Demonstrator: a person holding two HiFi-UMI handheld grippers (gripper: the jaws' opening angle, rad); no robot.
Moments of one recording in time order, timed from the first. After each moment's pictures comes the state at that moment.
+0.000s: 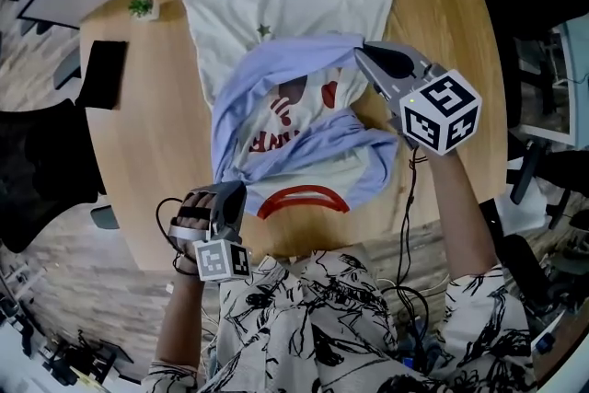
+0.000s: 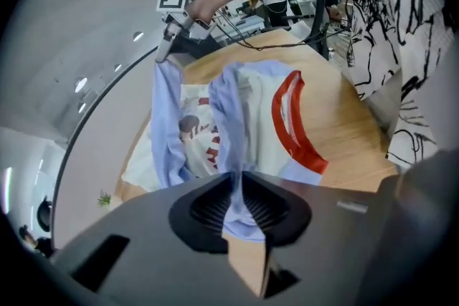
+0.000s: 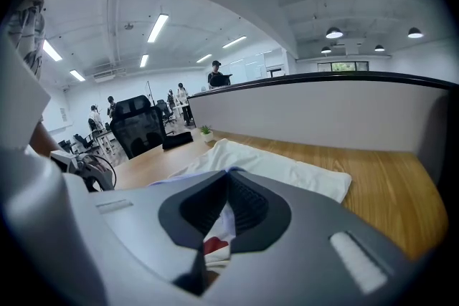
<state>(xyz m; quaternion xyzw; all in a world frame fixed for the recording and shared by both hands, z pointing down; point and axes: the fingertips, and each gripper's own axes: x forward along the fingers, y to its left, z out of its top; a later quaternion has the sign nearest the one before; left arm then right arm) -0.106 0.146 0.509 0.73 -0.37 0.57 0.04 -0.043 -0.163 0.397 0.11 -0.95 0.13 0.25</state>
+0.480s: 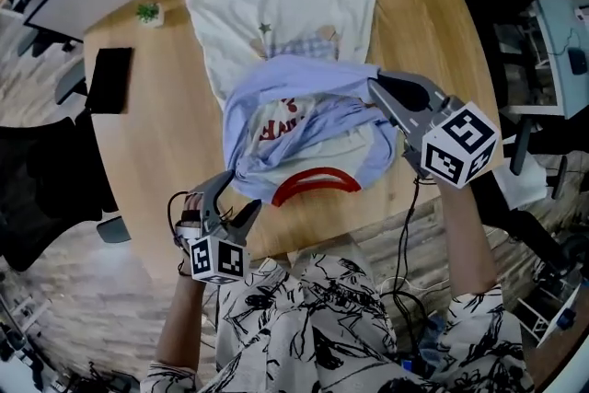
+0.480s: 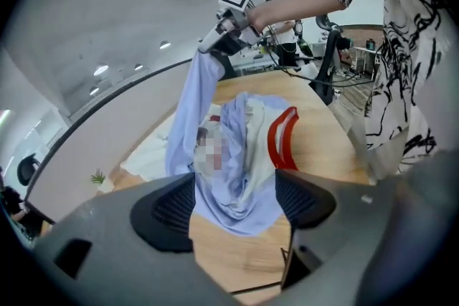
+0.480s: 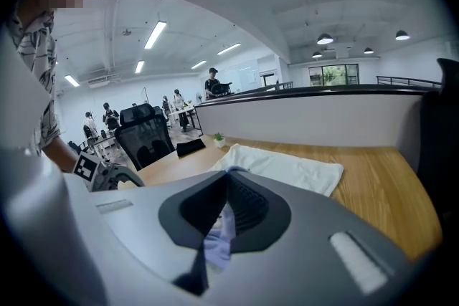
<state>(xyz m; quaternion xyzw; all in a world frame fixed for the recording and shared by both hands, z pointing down) -0.116 0.177 0.473 0.79 -0.43 0.43 0.08 -0.004 -0.065 0.336 0.14 -0.95 0.14 0.23</state>
